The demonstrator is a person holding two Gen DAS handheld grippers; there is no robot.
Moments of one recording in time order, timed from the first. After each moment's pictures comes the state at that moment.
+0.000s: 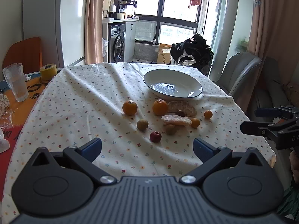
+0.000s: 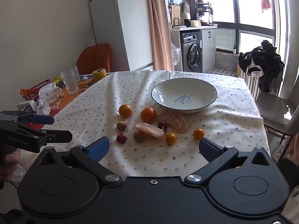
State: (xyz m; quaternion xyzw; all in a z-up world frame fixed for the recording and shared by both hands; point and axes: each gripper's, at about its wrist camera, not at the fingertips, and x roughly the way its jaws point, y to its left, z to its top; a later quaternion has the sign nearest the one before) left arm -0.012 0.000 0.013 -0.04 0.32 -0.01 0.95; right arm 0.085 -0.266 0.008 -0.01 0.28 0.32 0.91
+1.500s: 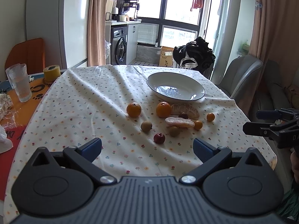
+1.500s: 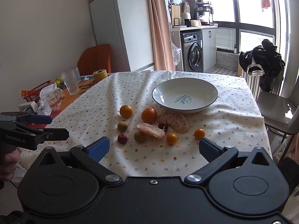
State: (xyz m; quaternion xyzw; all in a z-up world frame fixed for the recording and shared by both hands) left arm -0.019 0.006 0.014 -0.04 0.31 0.00 0.95; right arm 0.085 -0.267 0.008 -0.01 0.28 0.32 0.90
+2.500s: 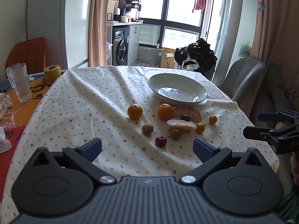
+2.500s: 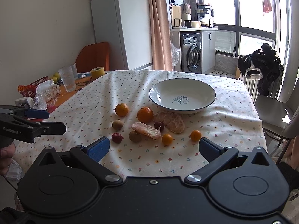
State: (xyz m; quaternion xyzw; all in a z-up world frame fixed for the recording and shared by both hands) left arm -0.010 0.007 0.011 -0.05 0.31 0.00 0.95; right arm 0.089 -0.266 0.003 -0.02 0.28 0.31 0.91
